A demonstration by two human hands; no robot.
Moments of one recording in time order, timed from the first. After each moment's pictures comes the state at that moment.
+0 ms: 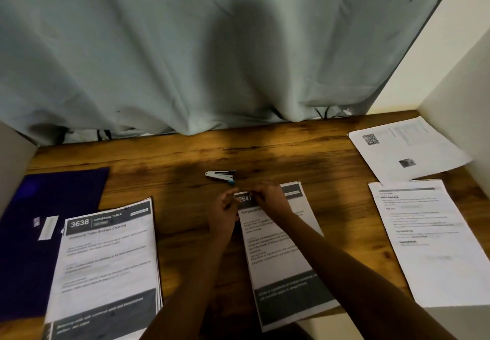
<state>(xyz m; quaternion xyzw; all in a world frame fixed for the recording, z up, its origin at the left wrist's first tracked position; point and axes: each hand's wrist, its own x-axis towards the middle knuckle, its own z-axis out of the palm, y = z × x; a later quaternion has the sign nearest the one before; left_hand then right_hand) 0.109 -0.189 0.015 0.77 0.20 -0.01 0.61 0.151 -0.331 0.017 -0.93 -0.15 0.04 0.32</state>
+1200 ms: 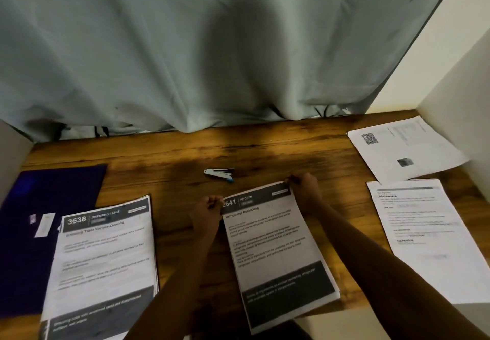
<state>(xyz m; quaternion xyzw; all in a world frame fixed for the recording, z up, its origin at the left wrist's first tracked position) 0.112 -0.152 -0.006 0.80 0.23 -0.01 0.56 0.169 -0.408 0.022 -0.89 0.10 0.11 0.43</state>
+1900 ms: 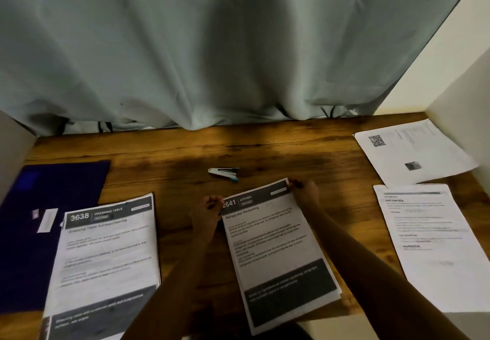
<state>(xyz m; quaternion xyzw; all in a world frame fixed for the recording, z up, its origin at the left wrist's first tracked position) 0.116 -0.144 -0.001 0.74 0.27 -0.03 0.61 0.168 -0.387 0.003 -0.82 0.26 0.09 0.50</state>
